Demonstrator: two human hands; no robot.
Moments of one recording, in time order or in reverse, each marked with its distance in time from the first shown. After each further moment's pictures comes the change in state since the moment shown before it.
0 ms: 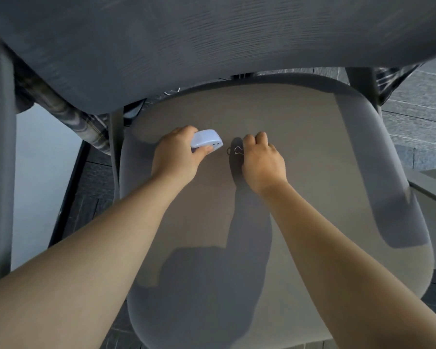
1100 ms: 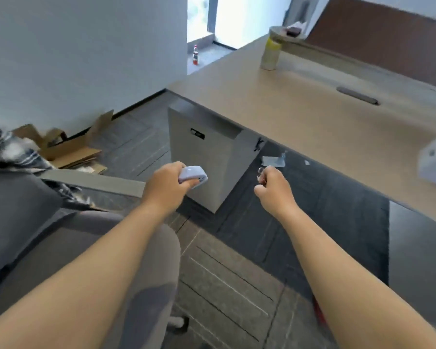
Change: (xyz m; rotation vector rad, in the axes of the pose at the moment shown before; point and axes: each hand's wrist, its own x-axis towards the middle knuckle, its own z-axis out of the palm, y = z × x) left_hand -0.334 0.372 -0.054 0.063 -0.529 1.138; right_hand -0.513 0.158 -0.254 0.692 0.790 1.139
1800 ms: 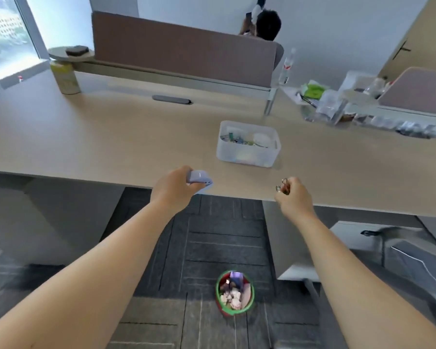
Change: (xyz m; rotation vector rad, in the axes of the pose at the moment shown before) left_hand -0.032 0.404 0.274 0.002 -0.366 0.442; right_hand -0.090 0.333 -0.353 0.127 0.559 0.430
